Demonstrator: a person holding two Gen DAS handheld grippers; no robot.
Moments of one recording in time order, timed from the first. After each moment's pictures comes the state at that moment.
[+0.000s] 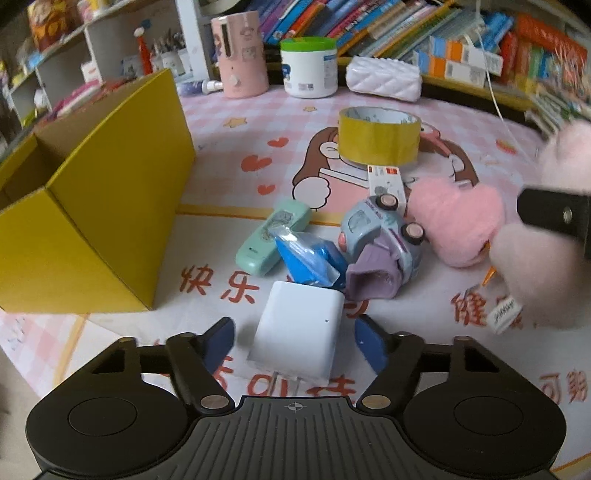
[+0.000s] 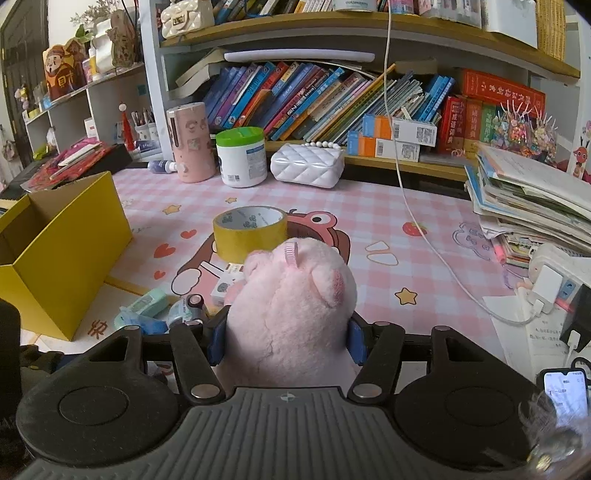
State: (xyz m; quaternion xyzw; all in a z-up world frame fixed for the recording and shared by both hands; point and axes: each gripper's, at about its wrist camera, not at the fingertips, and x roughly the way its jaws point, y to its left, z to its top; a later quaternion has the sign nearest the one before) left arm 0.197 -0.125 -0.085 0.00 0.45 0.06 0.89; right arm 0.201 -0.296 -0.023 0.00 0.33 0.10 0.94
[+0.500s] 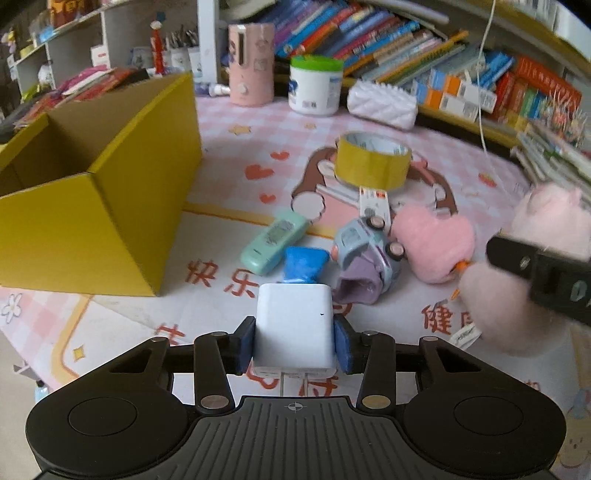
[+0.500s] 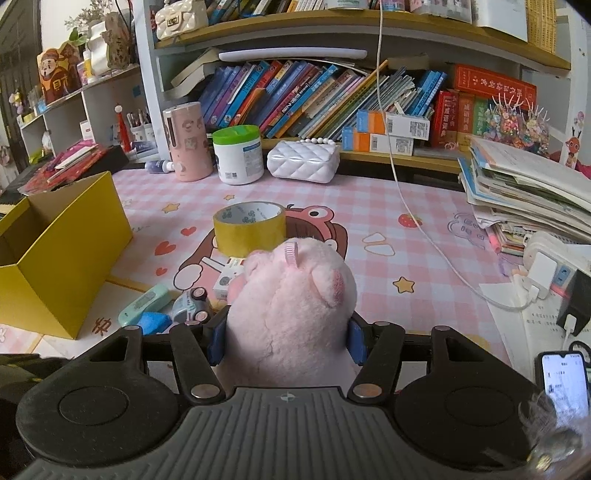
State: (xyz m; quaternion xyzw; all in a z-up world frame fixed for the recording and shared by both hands) left arm 0.173 -0.109 -0.060 -0.05 0.43 0.04 0.90; right arm 0.189 -0.291 -0.023 0.01 0.33 0.09 0.94
